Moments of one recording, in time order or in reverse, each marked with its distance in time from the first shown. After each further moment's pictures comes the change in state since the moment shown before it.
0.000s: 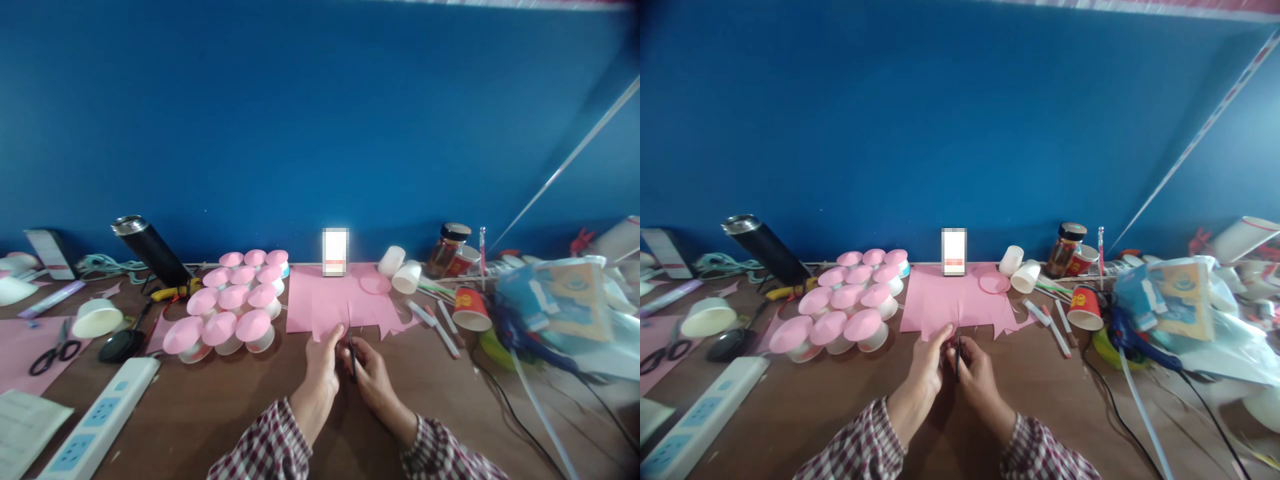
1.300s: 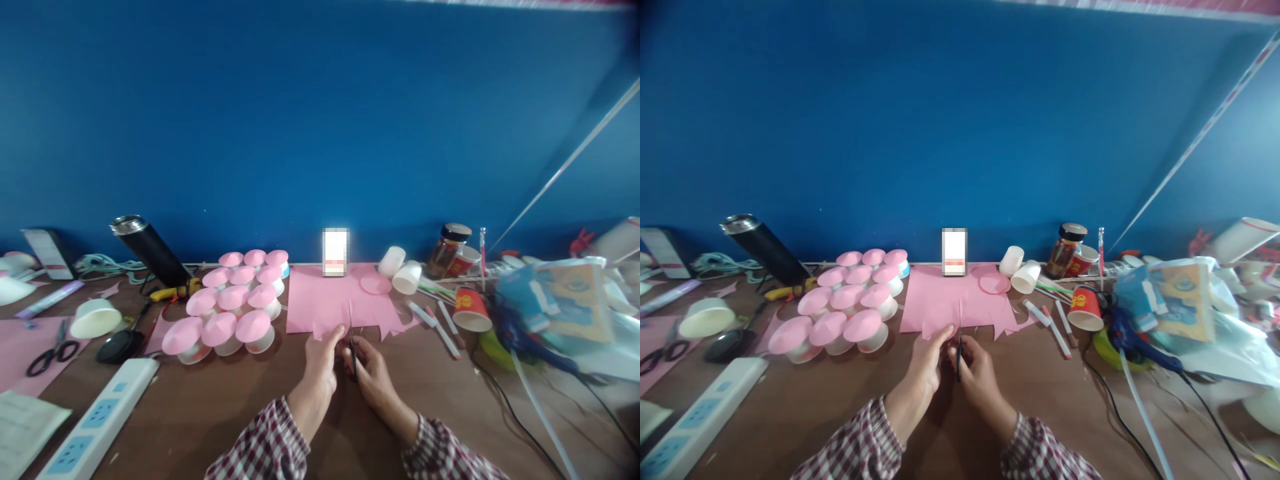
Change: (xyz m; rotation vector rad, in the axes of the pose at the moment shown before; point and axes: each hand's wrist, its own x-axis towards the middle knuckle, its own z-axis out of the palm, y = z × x) left_hand 0.003 0.005 -0.001 0.082 -0.019 -0.013; right_hand 0.002 -0.004 -0.001 0.014 -0.012 0.023
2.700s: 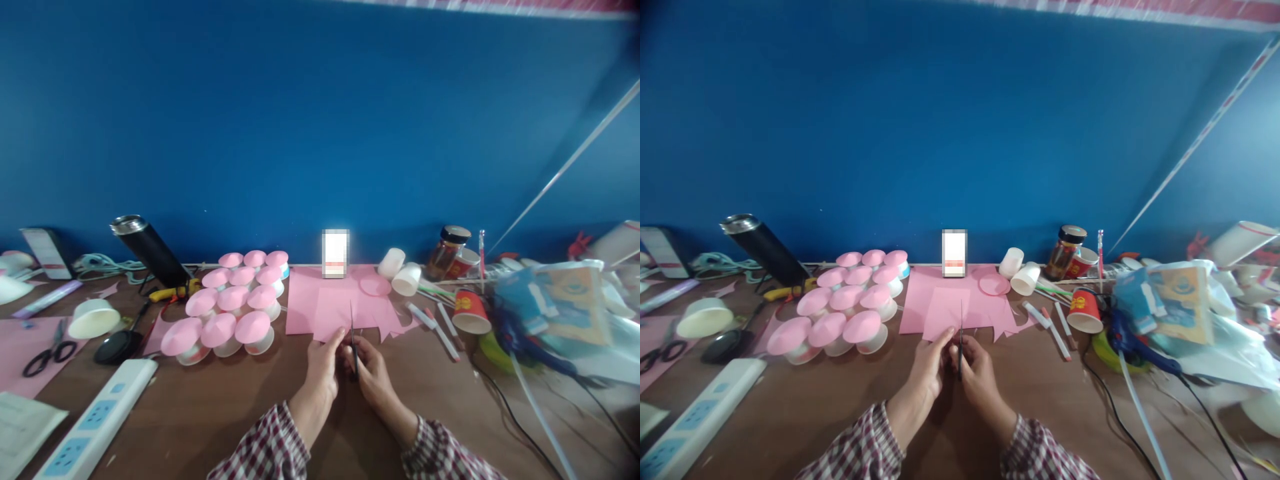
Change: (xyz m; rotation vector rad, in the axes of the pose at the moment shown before) left_hand -0.007 -0.002 0.003 -0.095 -0.047 -0.060; right_hand 0.003 -0.002 0.002 0.091 0.033 0.025
